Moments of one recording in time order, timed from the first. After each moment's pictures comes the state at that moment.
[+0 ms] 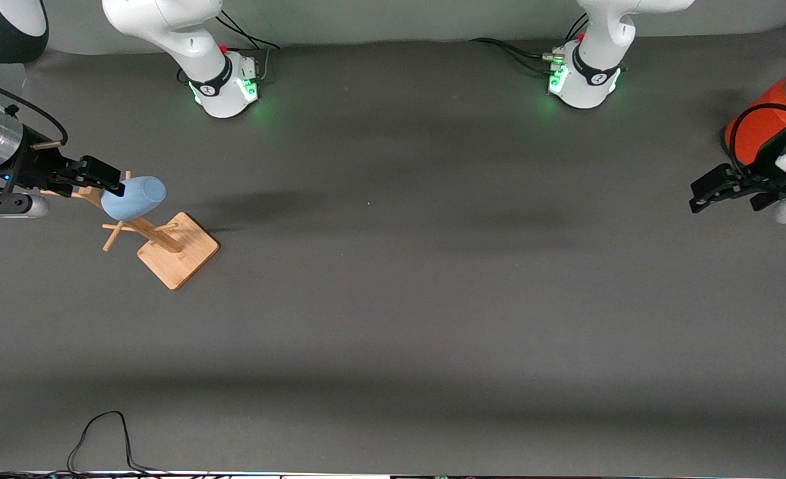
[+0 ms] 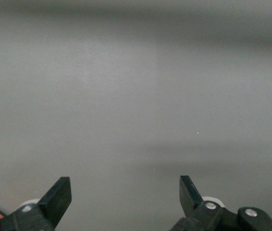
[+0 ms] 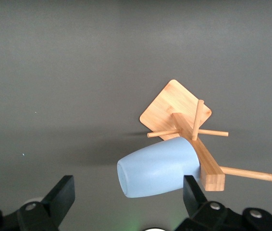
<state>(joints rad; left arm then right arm) -0.10 -0.01 0.06 -1.65 -0.02 1.70 -0.06 0.22 -0.04 -0.18 -1.69 0.01 1.57 0.09</state>
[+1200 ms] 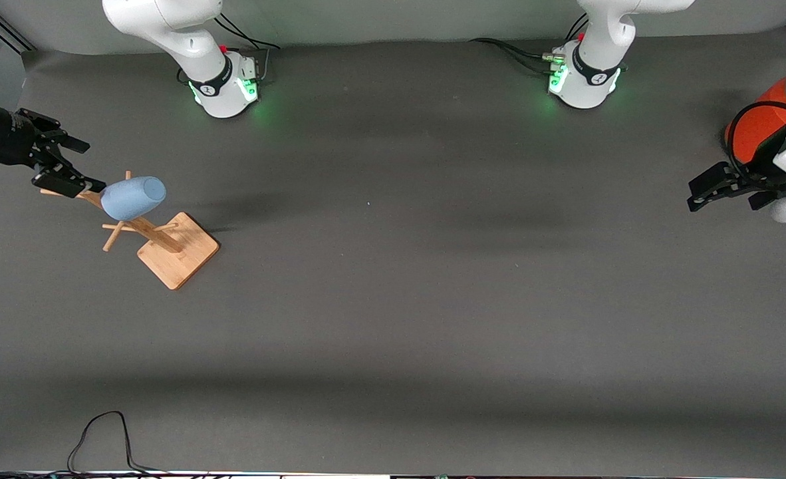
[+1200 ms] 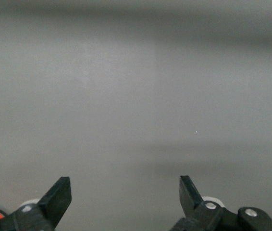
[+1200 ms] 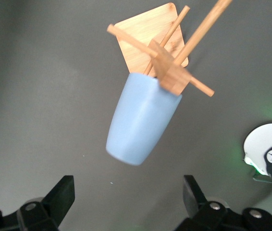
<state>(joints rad) -0.10 -0.01 0.06 -1.64 -0.02 1.68 -0.06 0.19 -0.17 -0.32 -1.89 0.21 1.57 0.95</state>
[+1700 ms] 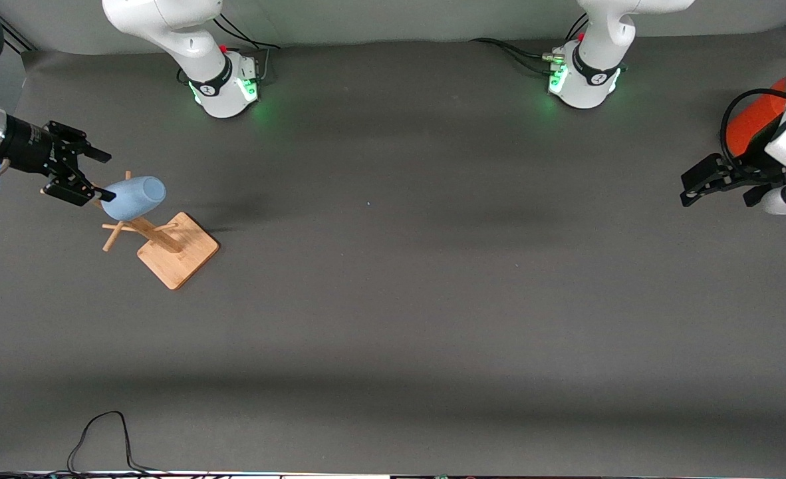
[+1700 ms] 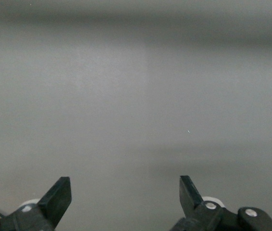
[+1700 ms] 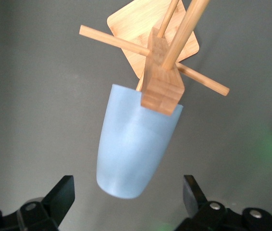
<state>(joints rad) -0.11 0.00 0.03 -1.60 -0.02 1.66 -0.07 0.19 -0.22 -0.36 -2.09 0.29 1.75 0.98</state>
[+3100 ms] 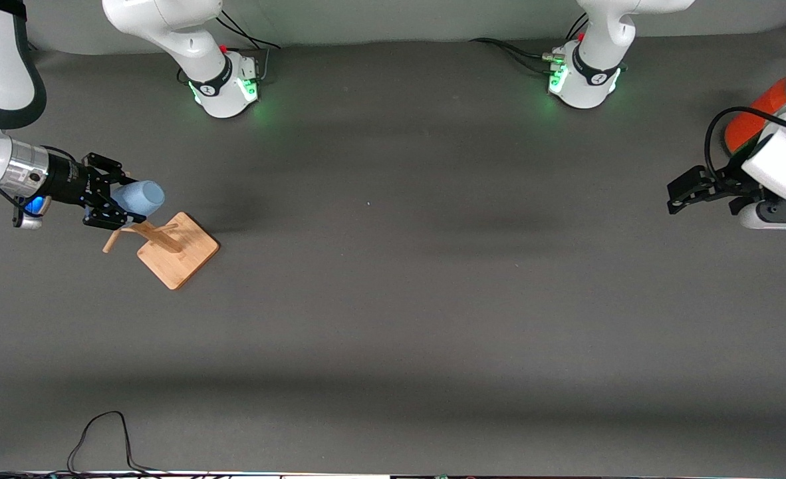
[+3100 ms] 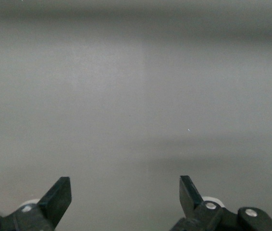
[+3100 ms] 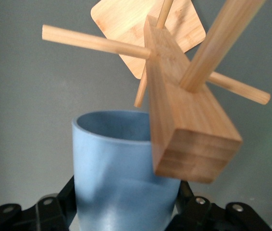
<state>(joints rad) -0.11 0.03 0.02 -1.59 -0.02 1.66 -0.07 0.19 -0.11 -0.36 -2.13 0.38 1.83 1.01</state>
